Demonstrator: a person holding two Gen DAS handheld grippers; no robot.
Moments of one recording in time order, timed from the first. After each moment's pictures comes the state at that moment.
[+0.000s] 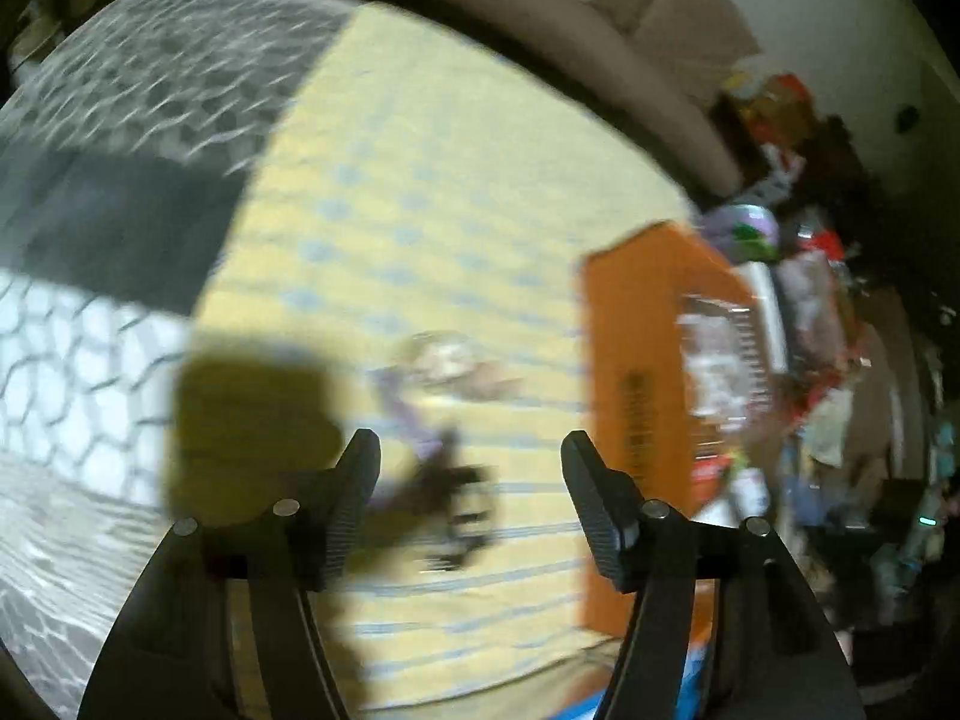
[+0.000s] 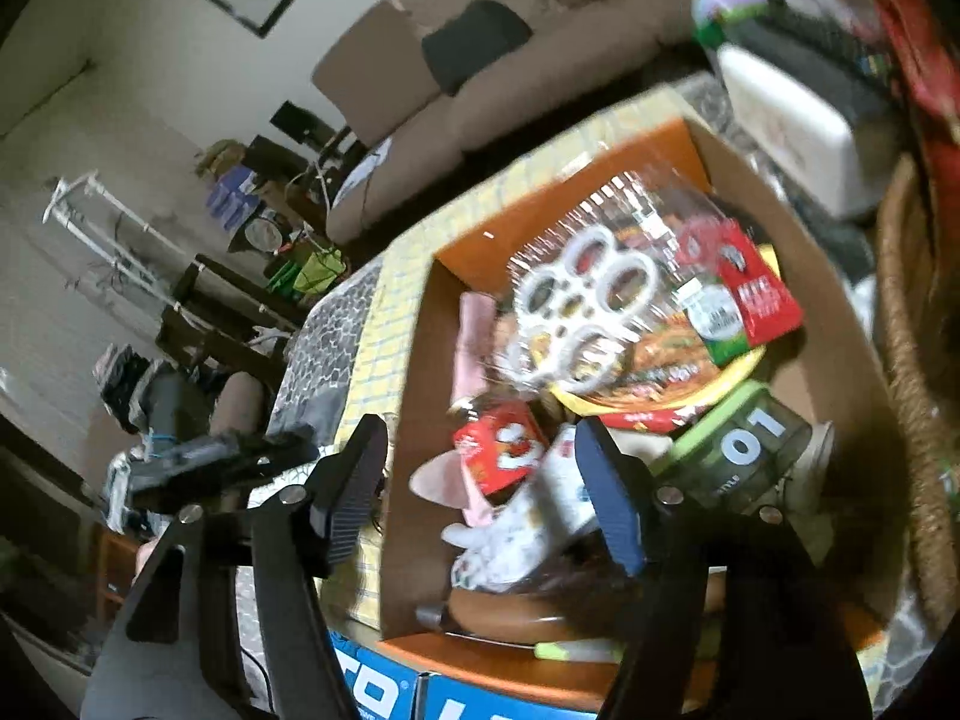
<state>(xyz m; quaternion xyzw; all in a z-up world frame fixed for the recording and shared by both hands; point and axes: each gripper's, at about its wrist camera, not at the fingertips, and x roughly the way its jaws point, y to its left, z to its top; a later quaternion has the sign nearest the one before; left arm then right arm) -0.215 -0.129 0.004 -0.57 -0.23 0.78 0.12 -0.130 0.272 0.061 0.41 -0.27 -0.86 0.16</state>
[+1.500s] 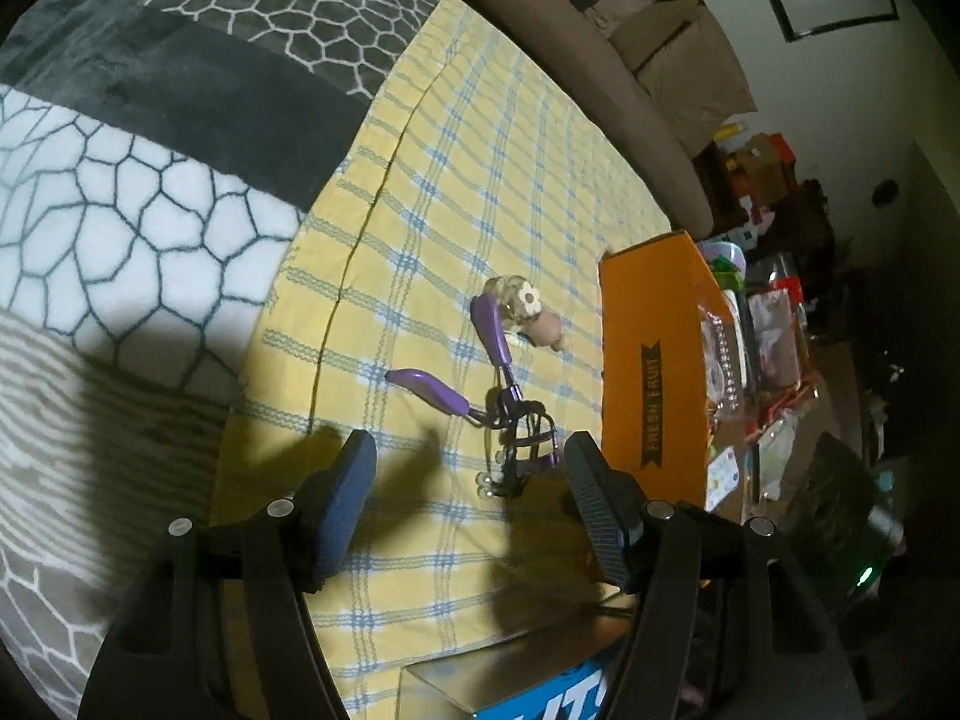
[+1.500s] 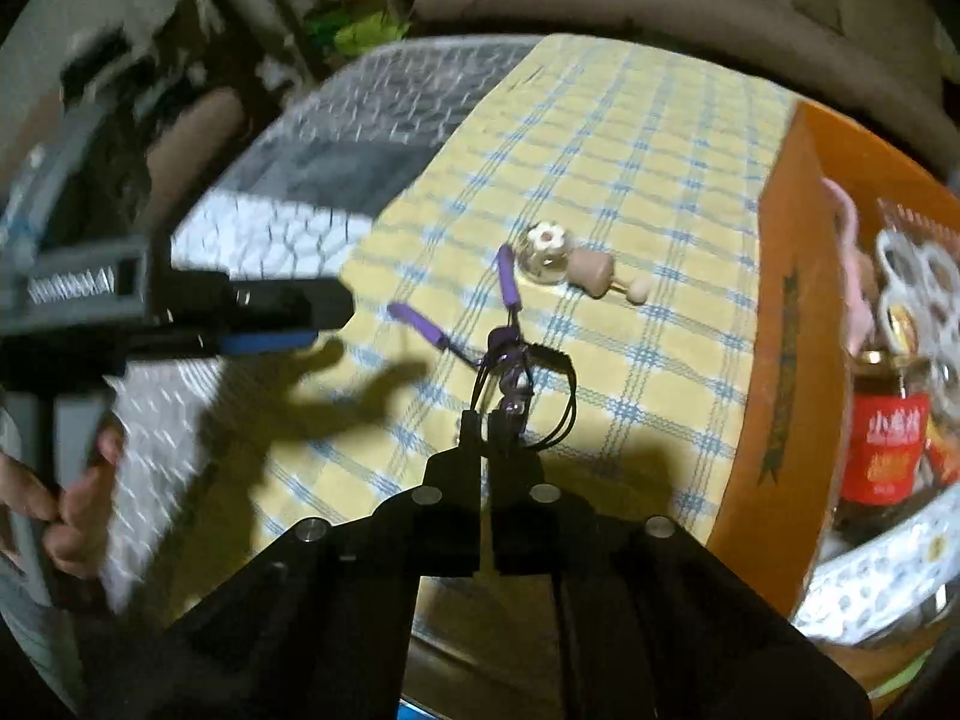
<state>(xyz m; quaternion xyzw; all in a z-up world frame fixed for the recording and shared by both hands) -0.161 -0.183 -0.021 -0.54 -0.34 0.76 0.15 -0.153 0.014 -0.009 0.54 0.07 -0.80 0.23</state>
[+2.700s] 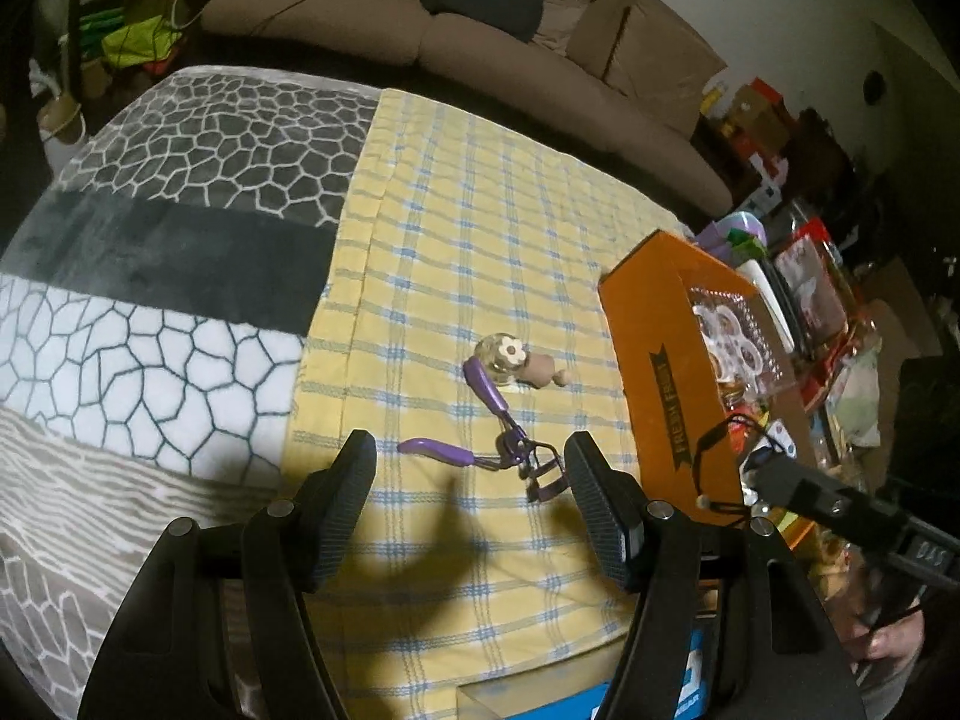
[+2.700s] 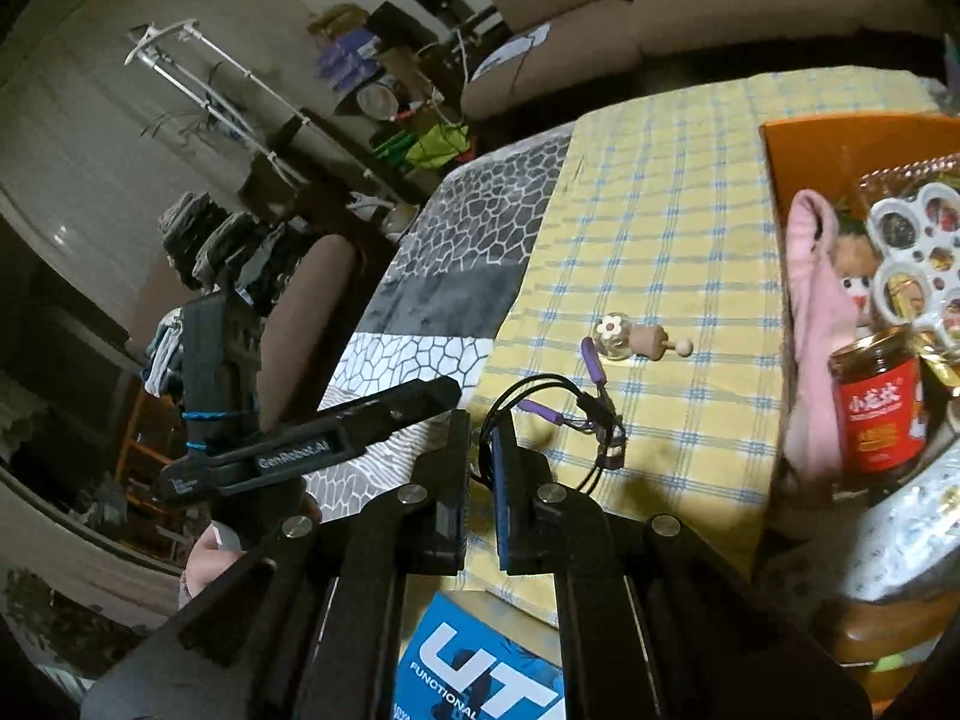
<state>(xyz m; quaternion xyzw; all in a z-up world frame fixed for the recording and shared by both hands) -0.151 -0.156 0.036 -0.48 -0.18 0.85 0.12 -0.141 0.105 0.070 0.47 -0.20 -0.80 0.32</state>
